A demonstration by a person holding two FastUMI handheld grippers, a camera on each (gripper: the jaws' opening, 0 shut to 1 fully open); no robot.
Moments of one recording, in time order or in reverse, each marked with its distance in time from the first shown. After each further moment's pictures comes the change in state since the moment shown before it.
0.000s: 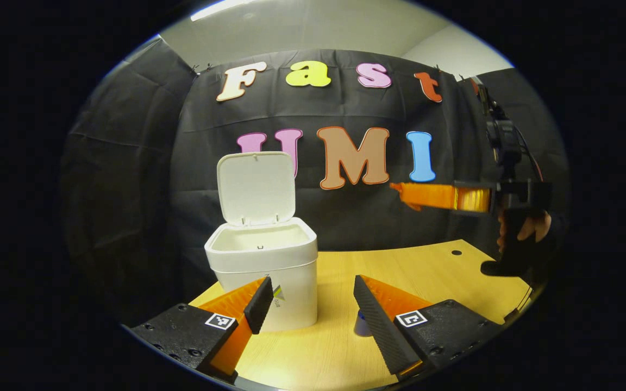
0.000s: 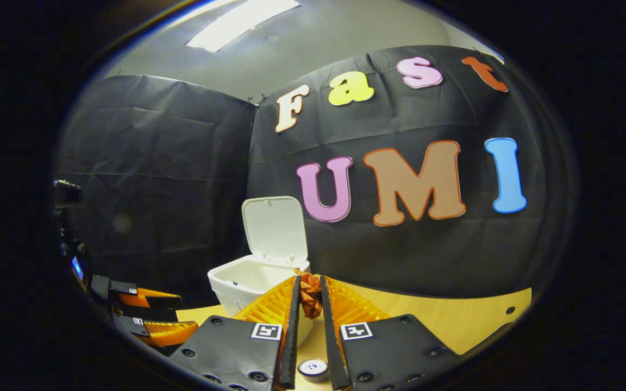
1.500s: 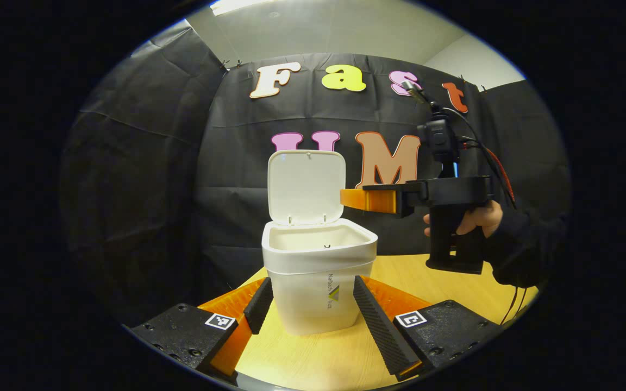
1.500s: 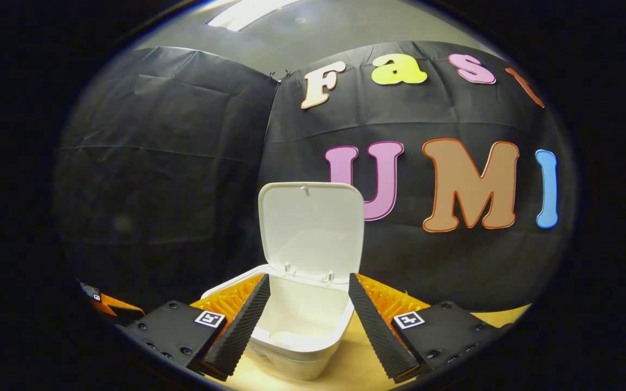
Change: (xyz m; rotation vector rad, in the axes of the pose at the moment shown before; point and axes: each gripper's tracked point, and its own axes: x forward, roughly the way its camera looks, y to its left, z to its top) left arm -0.001 0.082 0.002 -0.043 -0.041 0.054; right arm 0.138 0.076 -0.002 -0.073 0.054 -0.020
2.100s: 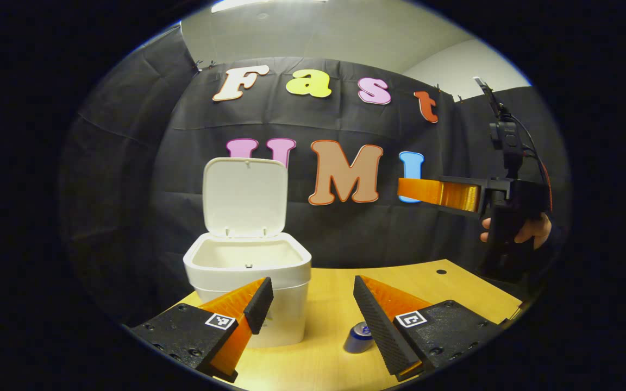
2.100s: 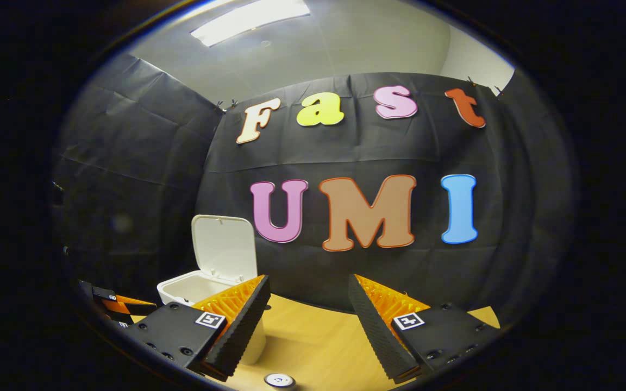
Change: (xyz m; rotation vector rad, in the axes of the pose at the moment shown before) left arm 0.037 -0.111 0.013 -0.036 -0.039 -0.210; right arm -0.164 -0.145 0.007 0.047 -0.123 -0.359
